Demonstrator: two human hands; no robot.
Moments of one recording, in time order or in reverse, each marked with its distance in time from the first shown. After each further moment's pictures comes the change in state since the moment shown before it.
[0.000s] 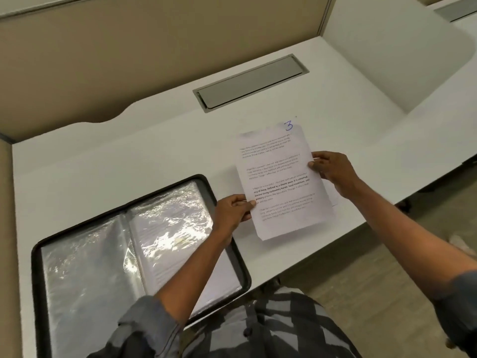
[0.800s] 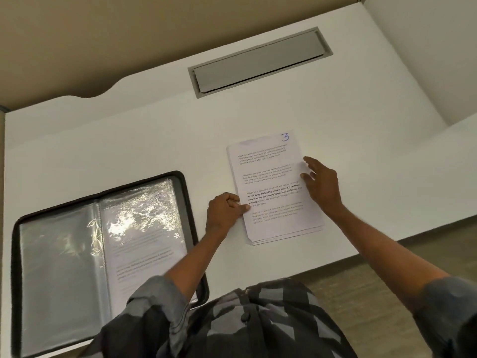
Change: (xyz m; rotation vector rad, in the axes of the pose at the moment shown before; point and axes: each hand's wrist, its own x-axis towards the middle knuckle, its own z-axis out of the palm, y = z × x) left_hand 0.081 -0.017 0.074 0.449 0.306 -0.092; right_hand 0.101 0.065 -0.018 -0.470 0.001 -0.245
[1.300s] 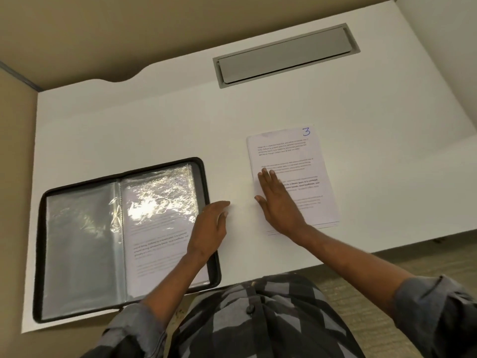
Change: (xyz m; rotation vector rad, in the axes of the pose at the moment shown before) left_hand -0.055 -0.085 -0.055 0.295 0.128 0.422; right_hand -0.090 -0.056 0.107 -0.295 -0.295 -0.511
